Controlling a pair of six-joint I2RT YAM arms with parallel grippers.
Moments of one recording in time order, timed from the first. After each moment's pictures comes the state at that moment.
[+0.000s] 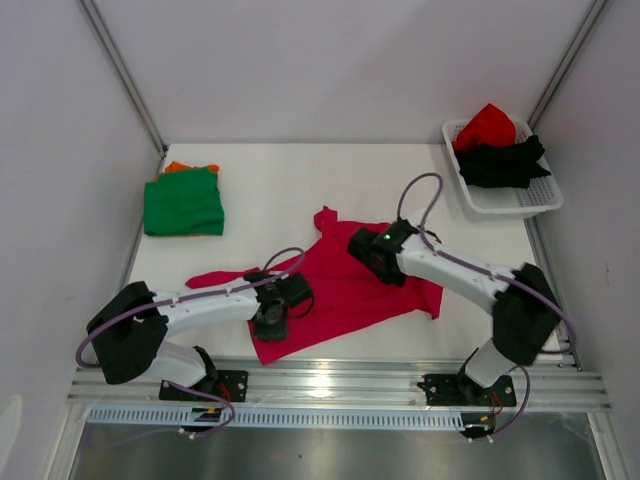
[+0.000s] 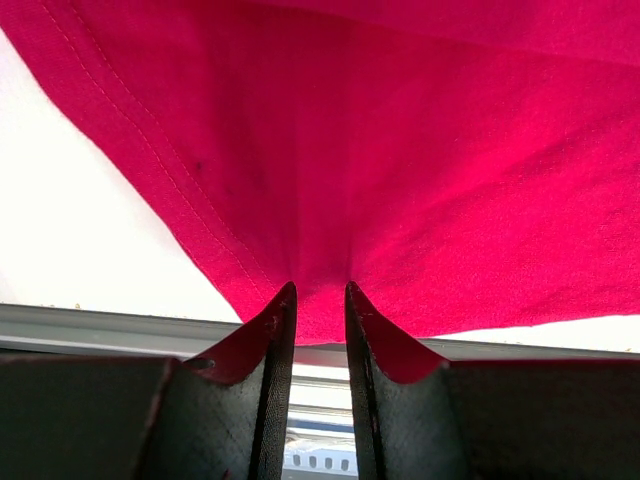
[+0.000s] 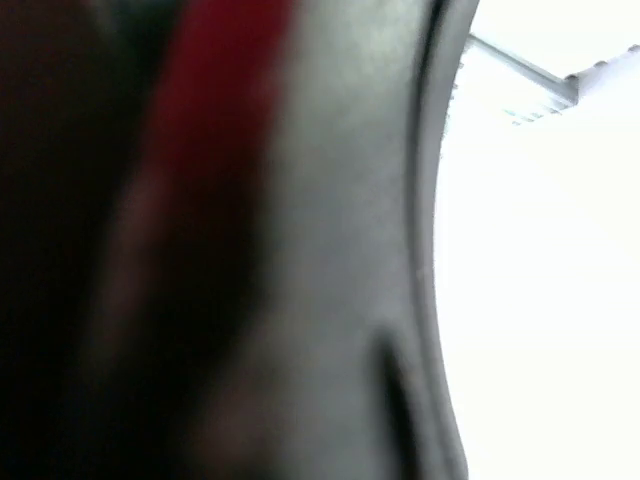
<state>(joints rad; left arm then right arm) -0.95 1.39 0.73 -0.88 -0.20 -0.96 0.84 1.67 1.28 -1.32 1.10 1.48</state>
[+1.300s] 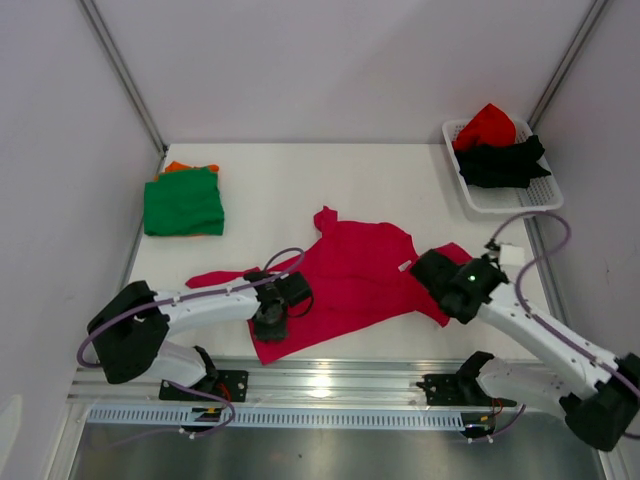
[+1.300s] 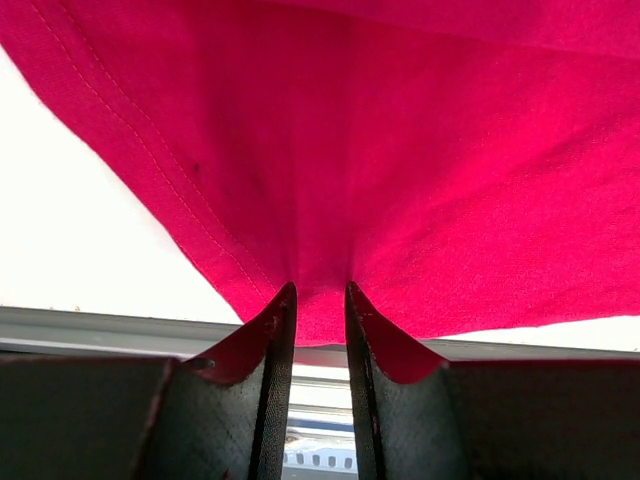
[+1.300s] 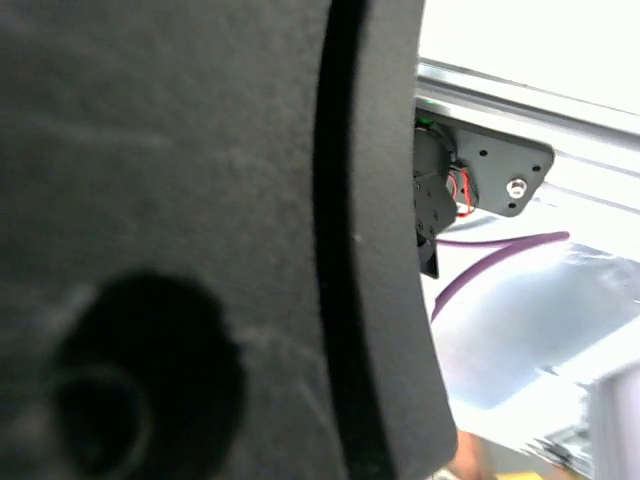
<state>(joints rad) -0.94 1.39 0.72 -0.87 -0.18 -0.94 0.78 1.06 0.93 -1.32 1.10 2.01</state>
